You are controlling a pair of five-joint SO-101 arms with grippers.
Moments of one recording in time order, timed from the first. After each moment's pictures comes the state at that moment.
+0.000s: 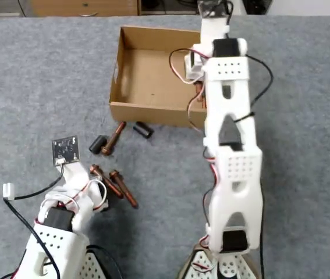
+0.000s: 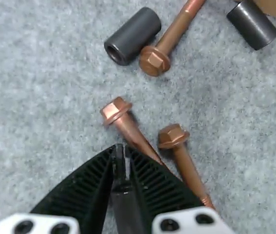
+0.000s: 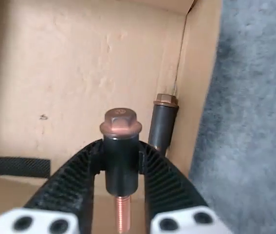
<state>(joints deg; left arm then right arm) 8.4 -81.3 94.5 47.6 13.1 -7.6 51.0 -63.2 87.2 -8.7</state>
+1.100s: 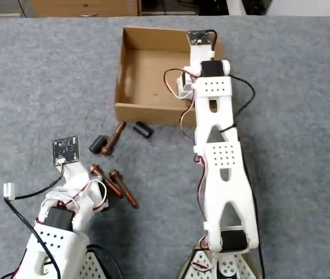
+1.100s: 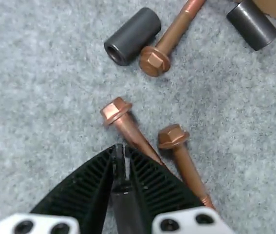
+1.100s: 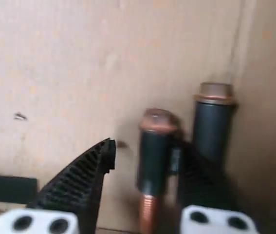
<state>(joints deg) 8.4 -81.3 94.5 47.6 13.1 -7.2 80.9 -93.5 94.5 -8.2</state>
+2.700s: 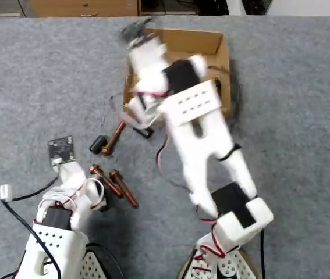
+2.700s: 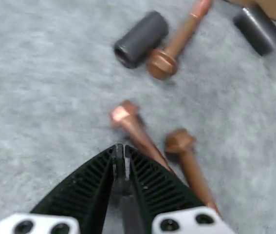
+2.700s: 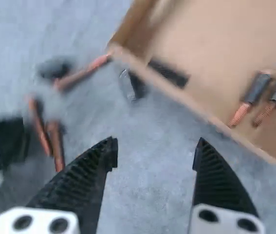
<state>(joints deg) 4.7 -81.3 94.5 47.6 13.1 -32.2 7.1 -22.1 97.4 1.5</state>
